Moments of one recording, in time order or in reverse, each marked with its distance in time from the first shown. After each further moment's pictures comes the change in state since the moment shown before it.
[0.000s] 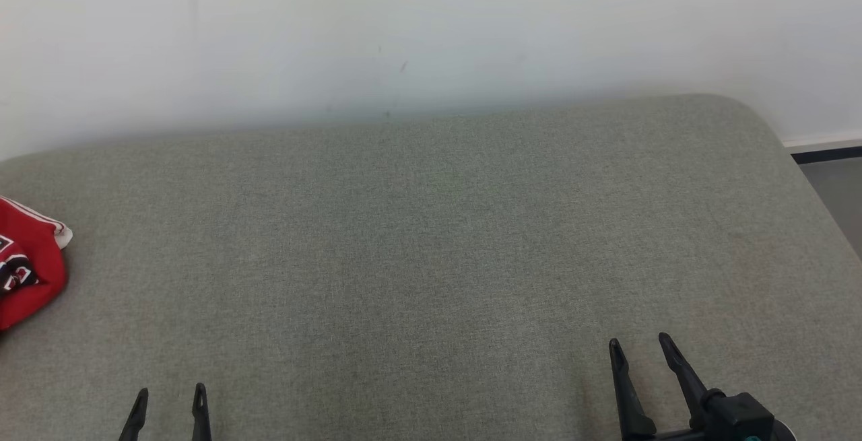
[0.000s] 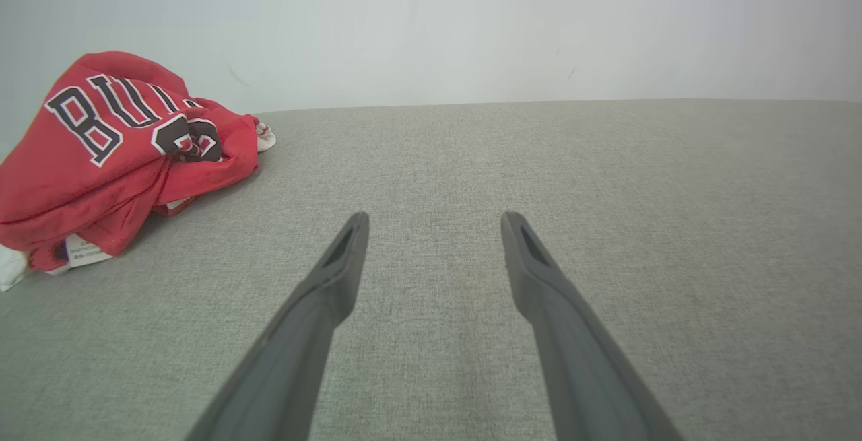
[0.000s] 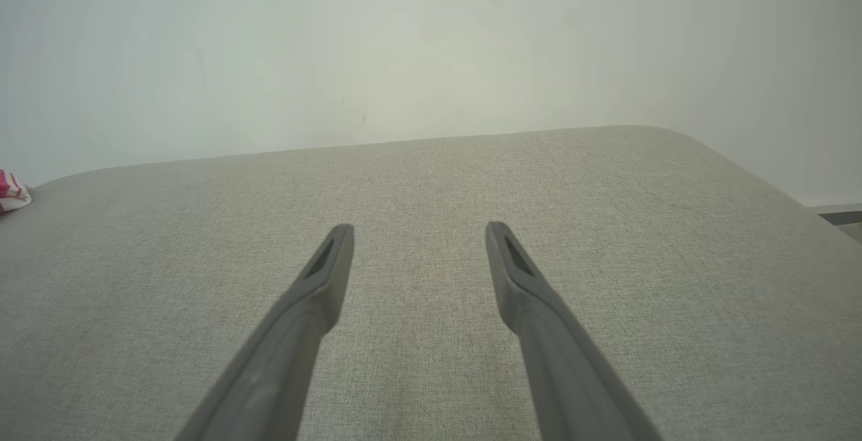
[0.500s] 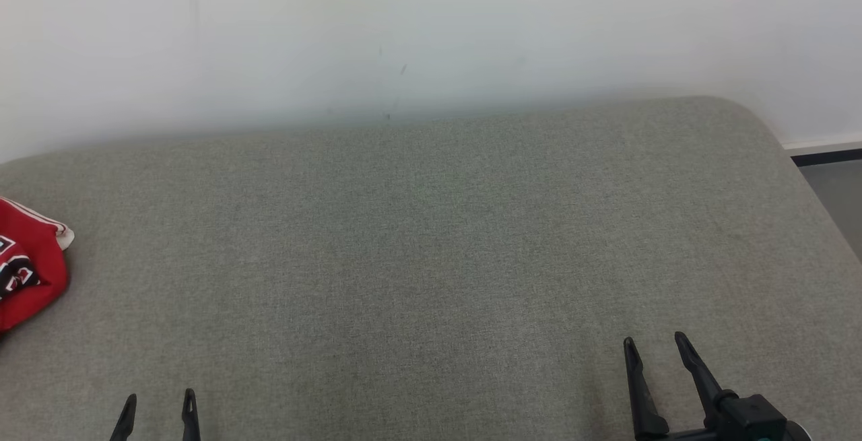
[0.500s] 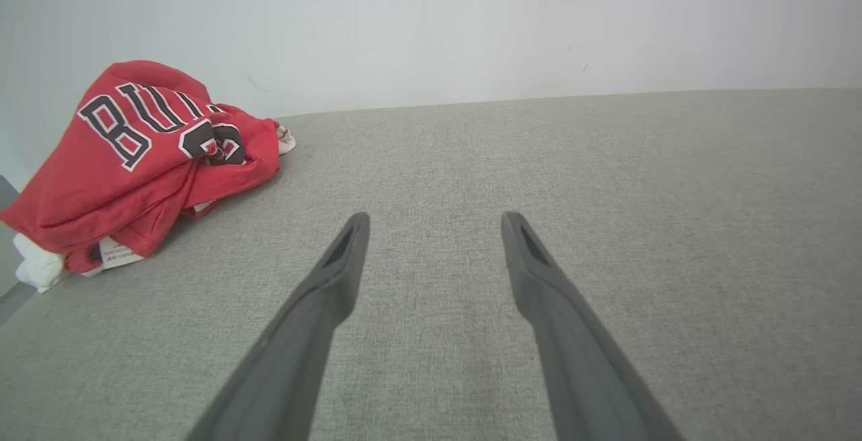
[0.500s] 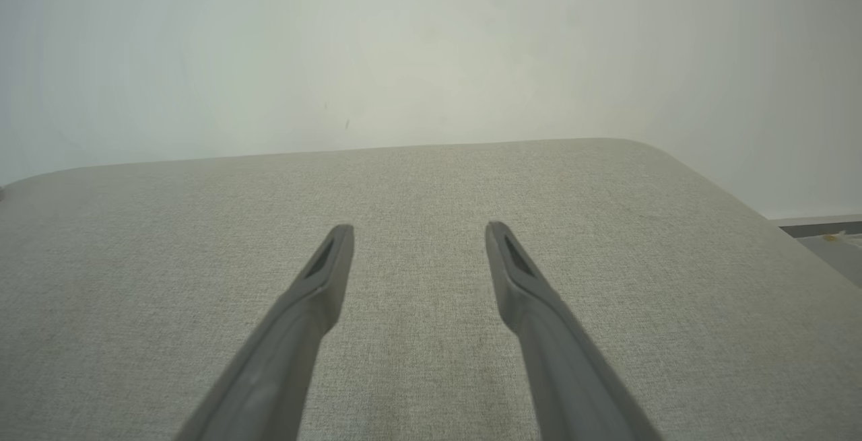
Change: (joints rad) left arm 0.008 0.001 0.028 0.004 0.046 0.000 -0.012; right arm 0.008 0.005 -0.044 -0.005 -0.048 0.000 -0.012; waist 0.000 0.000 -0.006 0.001
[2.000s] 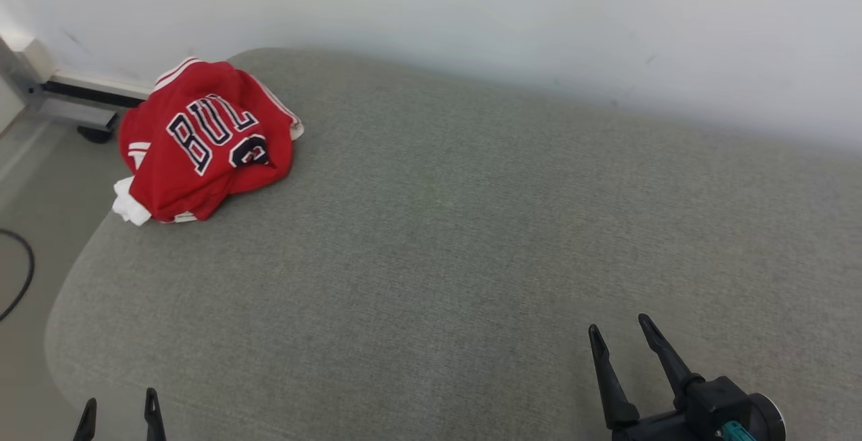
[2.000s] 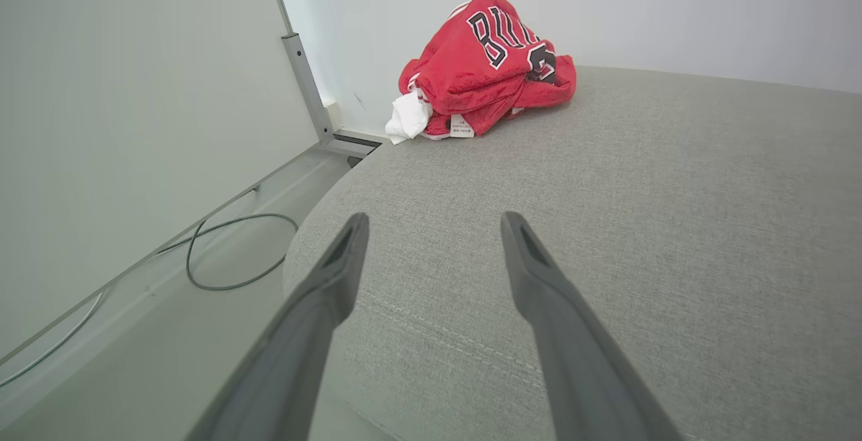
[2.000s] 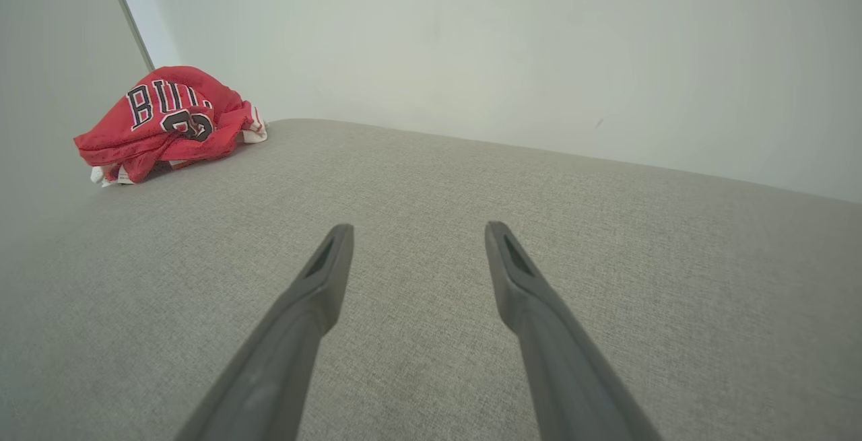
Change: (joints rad) left arm -0.009 -0.004 0.085 -0.002 -0.005 0.003 0.000; right arm -0.051 -0.023 0.093 0.013 0.000 0.000 0.000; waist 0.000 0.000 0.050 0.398
